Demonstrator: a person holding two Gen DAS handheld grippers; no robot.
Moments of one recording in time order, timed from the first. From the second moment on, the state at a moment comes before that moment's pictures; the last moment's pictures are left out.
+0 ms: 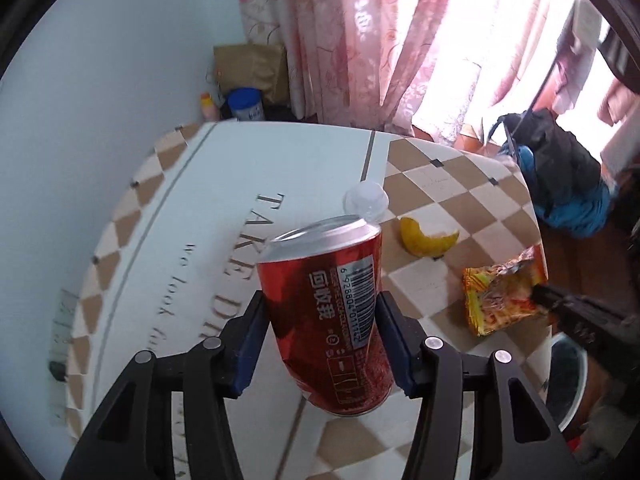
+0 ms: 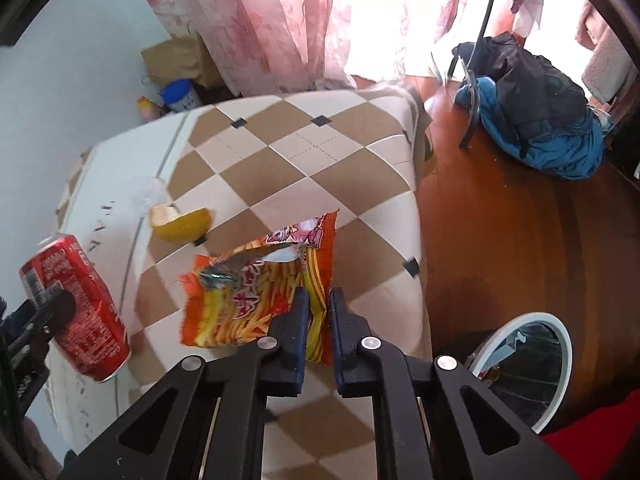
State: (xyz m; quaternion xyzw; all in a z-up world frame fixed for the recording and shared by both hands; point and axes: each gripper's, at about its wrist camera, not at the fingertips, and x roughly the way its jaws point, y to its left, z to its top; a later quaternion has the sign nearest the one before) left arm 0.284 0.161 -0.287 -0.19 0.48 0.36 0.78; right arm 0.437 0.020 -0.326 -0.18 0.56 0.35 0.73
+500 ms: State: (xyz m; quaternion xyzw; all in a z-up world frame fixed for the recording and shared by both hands) left arm 0.252 0.081 -0.210 -0.12 0.44 0.33 0.82; right arm 0.389 -0.076 -0.229 -0.07 0.53 0.36 0.77
